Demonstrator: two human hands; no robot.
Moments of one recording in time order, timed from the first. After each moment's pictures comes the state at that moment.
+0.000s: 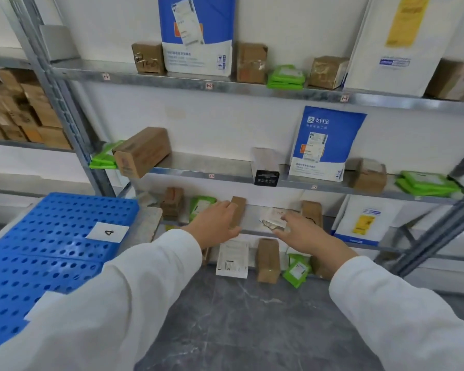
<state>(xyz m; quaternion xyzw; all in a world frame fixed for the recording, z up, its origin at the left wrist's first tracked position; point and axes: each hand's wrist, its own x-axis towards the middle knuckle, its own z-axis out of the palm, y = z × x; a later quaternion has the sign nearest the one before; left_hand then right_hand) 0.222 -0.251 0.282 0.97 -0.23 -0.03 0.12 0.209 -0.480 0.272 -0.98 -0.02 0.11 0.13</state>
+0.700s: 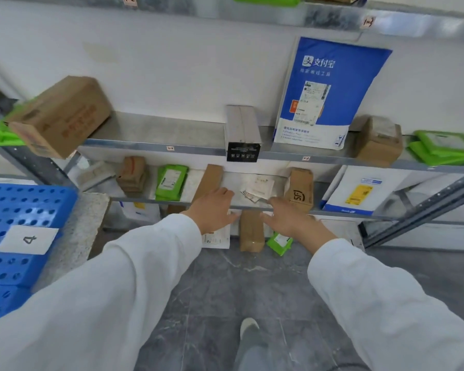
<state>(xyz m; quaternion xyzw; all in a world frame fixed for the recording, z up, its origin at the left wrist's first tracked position) 0.400 -0.355 0.178 0.95 -0.23 -0.16 0.11 0.374 -0.551 0.173 -0.96 0.01 0.21 0.16</state>
